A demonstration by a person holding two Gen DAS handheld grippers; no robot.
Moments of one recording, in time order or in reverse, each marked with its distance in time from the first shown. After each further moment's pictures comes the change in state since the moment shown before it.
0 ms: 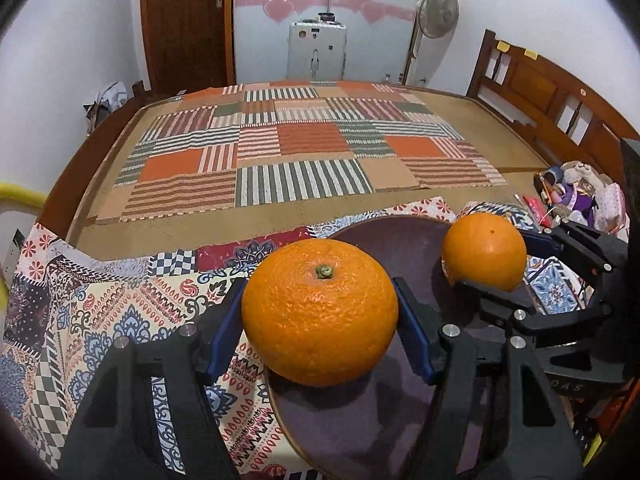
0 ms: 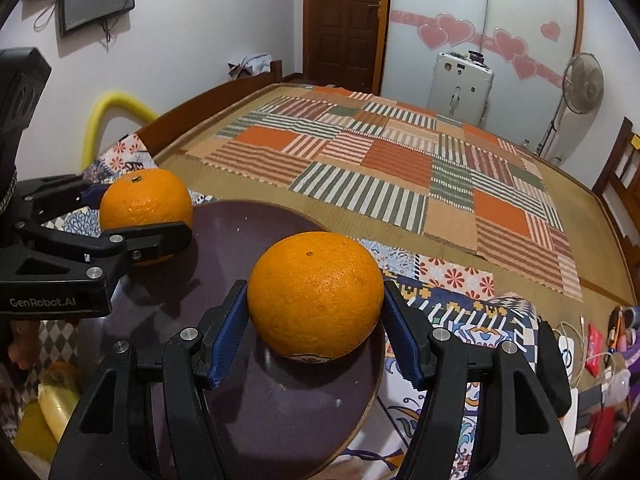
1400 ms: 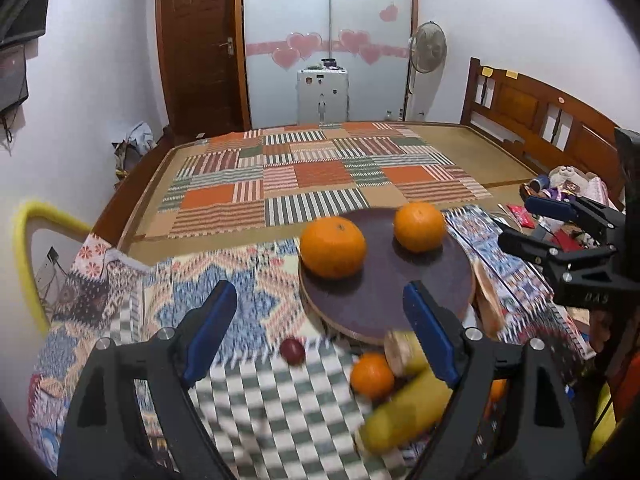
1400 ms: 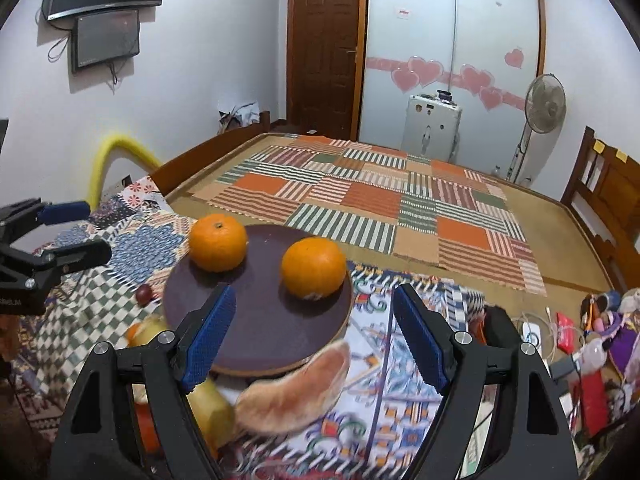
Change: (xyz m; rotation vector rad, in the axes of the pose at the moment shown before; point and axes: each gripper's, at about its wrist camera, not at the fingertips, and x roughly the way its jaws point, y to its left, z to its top) left arm -0.146 -0.017 -0.067 0.040 -0.158 0.059; right arm -0.111 0.015 -0.036 0.056 -0.183 -0.061
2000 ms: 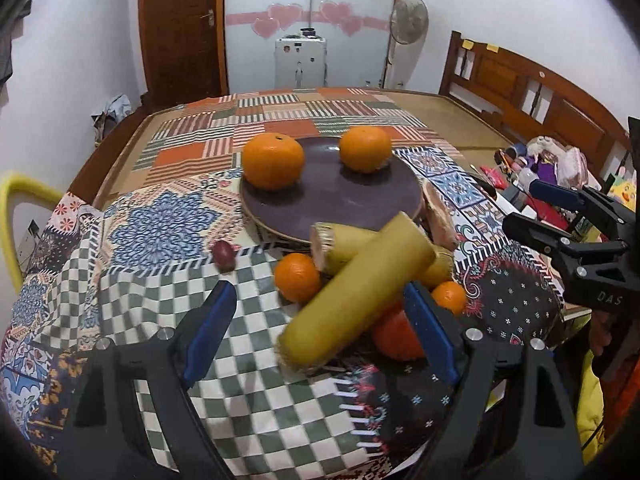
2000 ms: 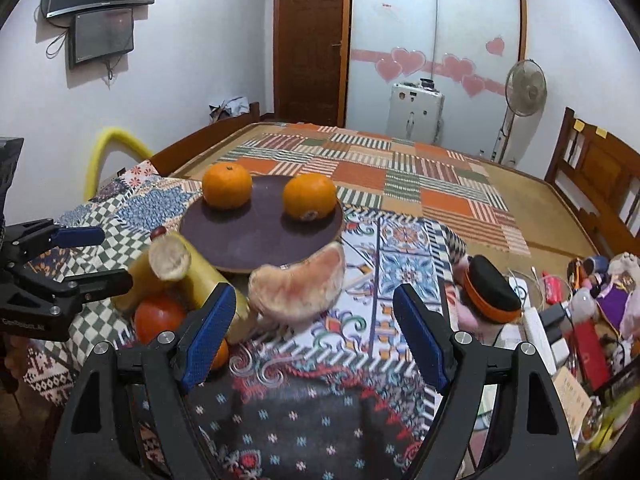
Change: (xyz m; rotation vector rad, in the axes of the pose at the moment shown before) left arm 0.000 -0.049 -0.059 0.014 0.098 -0.065; right arm -0.036 -0.001 -0.062 0.037 0.019 -0.038
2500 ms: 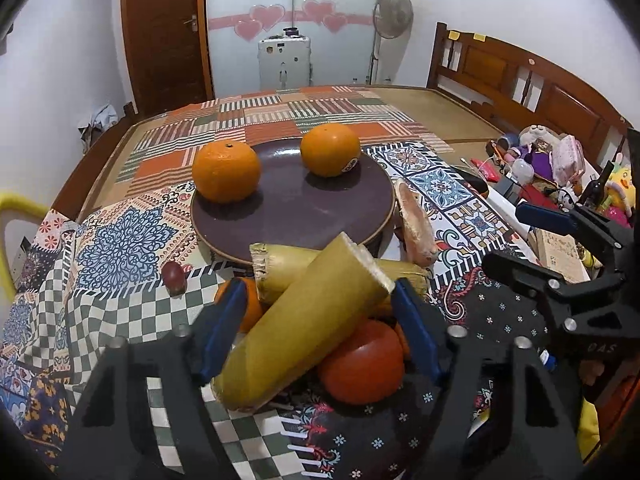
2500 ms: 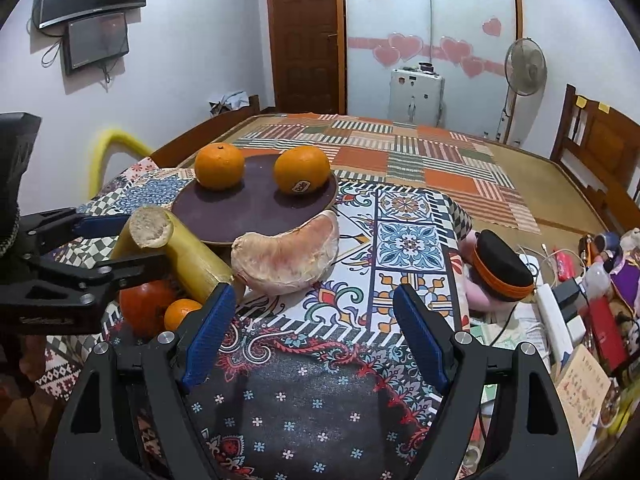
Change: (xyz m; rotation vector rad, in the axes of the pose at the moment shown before) left arm 0.025 -0.032 0.012 0.036 -0.002 -0.019; right arm 0.008 -0.013 -0.016 0.030 0.017 0.047
